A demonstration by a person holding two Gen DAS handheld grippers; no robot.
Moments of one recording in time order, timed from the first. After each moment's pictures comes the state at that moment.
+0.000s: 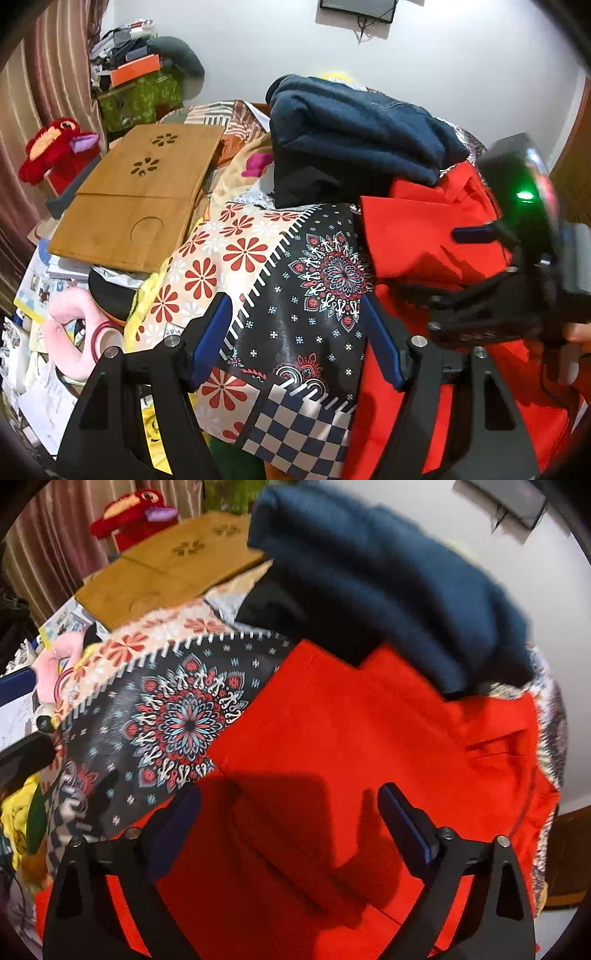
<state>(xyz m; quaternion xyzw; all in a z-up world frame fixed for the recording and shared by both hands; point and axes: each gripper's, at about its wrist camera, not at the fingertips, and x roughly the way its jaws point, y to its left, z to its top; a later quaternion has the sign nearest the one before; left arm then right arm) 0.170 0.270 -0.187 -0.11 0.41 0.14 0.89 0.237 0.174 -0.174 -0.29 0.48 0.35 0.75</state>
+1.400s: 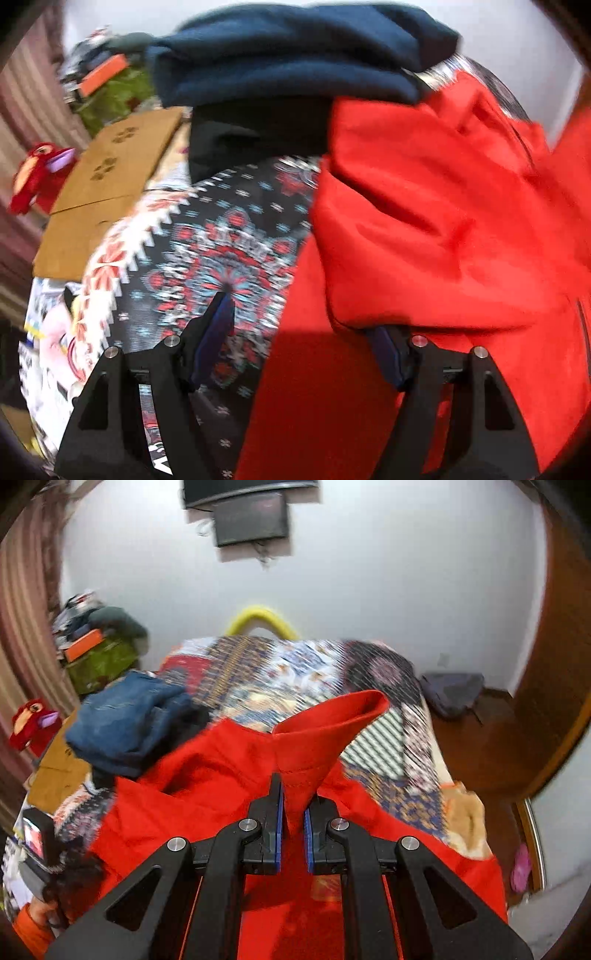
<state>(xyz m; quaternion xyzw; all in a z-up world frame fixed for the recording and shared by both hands) 0.267 0.187 -0.253 -0.04 0.48 0.17 0.86 0.299 -0.111 -0.044 -0.02 0.37 0.15 0.92</state>
